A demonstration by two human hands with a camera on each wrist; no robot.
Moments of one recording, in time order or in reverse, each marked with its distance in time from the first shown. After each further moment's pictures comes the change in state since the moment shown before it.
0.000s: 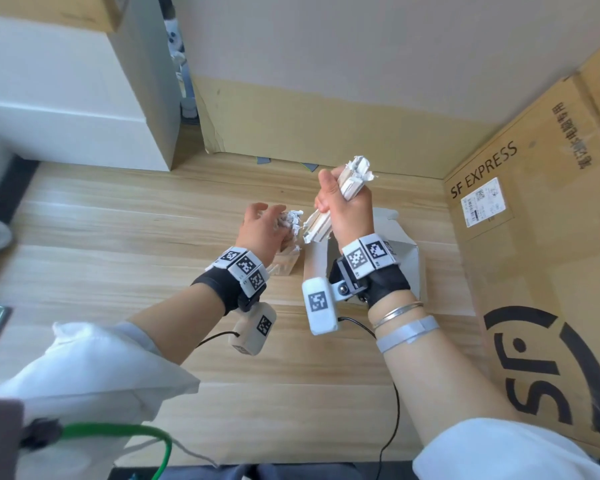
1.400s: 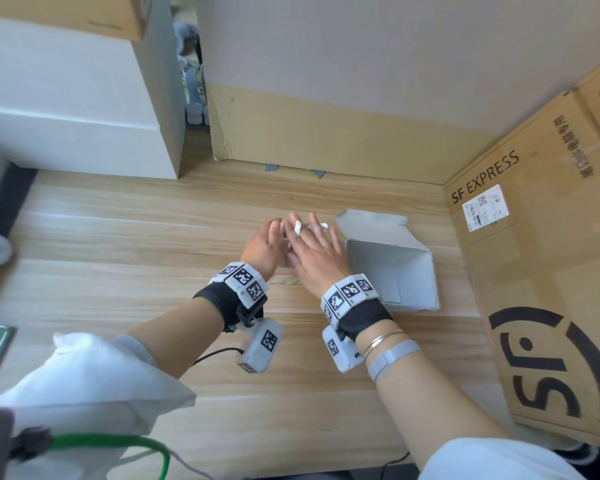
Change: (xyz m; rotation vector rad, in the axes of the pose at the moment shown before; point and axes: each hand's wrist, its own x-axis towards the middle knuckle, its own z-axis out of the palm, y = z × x) left_hand -0.005 -0.024 -0.019 -0.348 -0.043 -0.056; right_hand -0.036 0.054 0.038 -1.344 -0.633 0.011
